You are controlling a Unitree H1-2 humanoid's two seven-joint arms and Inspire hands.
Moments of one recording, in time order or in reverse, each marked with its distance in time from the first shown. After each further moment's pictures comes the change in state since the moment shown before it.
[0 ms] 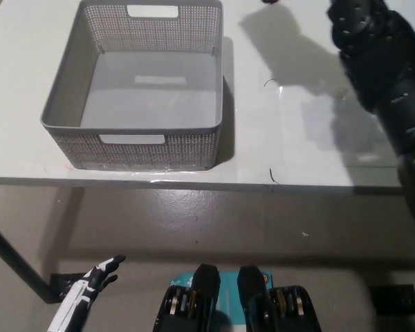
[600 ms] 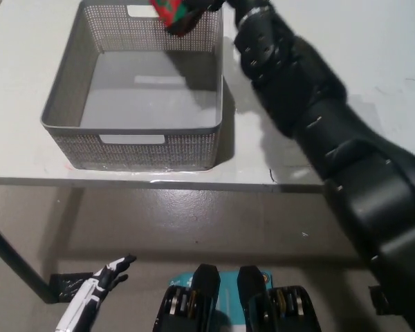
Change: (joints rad) left_arm -0.007 -0.007 -0.022 0.003 -0.001 0.002 -0.030; right_arm 0.003 0.197 0.041 0.043 -0.001 -0.002 -0.049
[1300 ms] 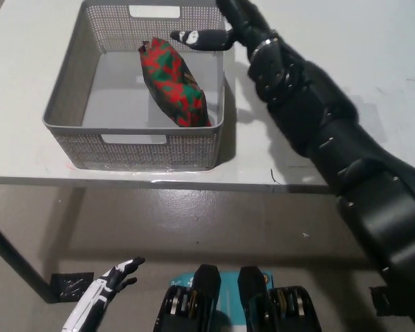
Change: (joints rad) left_arm -0.012 0.006 -0.020 -0.001 0.002 0.020 -0.012; right_arm 0.074 -0.076 0.062 -0.037 -0.006 0.073 0.155
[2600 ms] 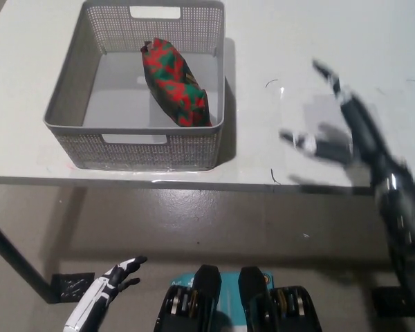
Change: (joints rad) left_arm -0.010 -0.003 -0.001 0.004 0.001 0.015 -0.005; right_arm 0.957 -0.220 -0.140 -1.227 0.126 0.091 0.155
